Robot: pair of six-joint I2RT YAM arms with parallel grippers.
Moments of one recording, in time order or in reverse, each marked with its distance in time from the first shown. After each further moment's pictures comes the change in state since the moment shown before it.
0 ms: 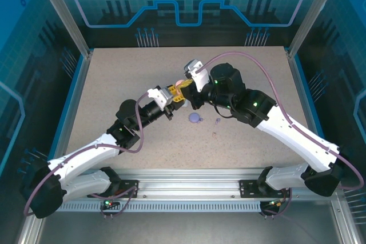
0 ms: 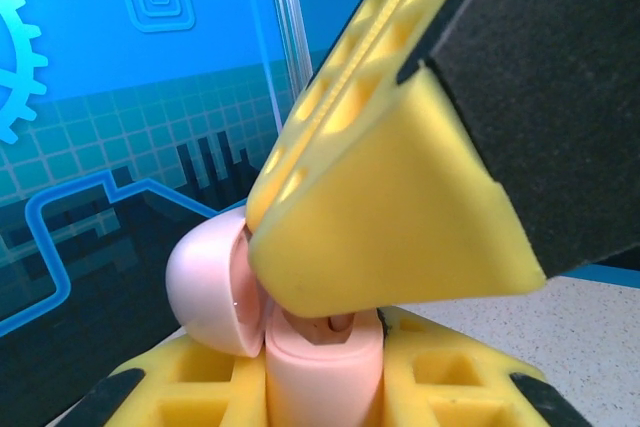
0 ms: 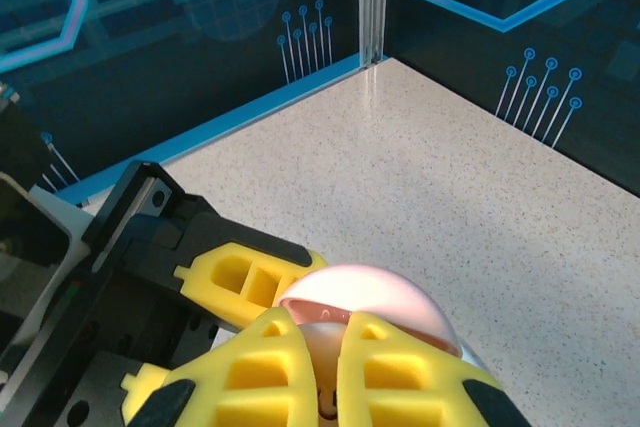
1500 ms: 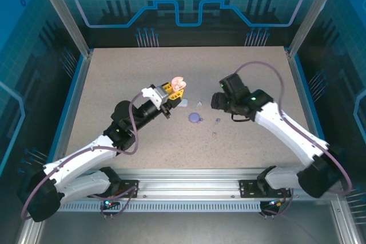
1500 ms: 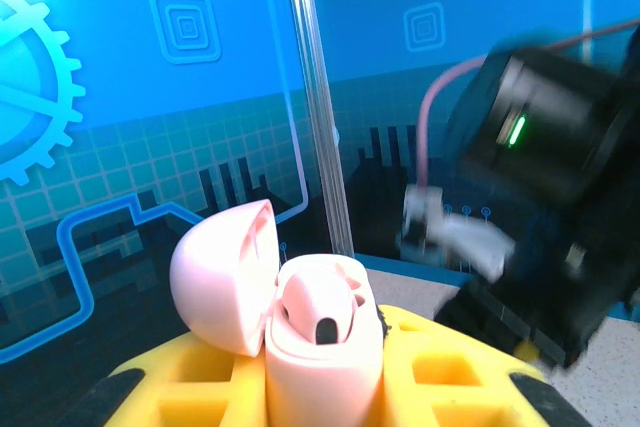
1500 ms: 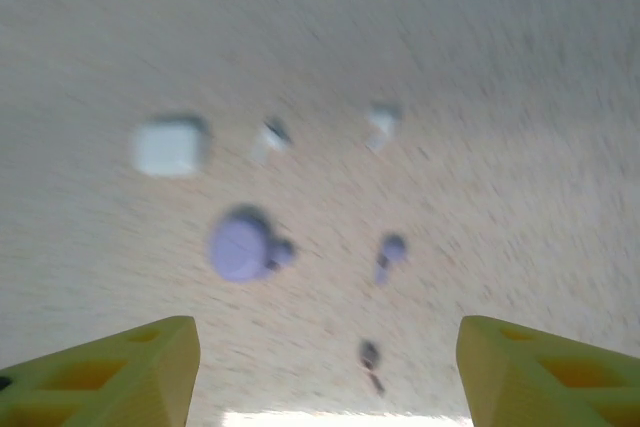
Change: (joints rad) left arm -0.001 -0.048 0.002 0.010 -0.033 -0.019; right arm -0.288 0.042 -0.285 -0.322 0.255 0.710
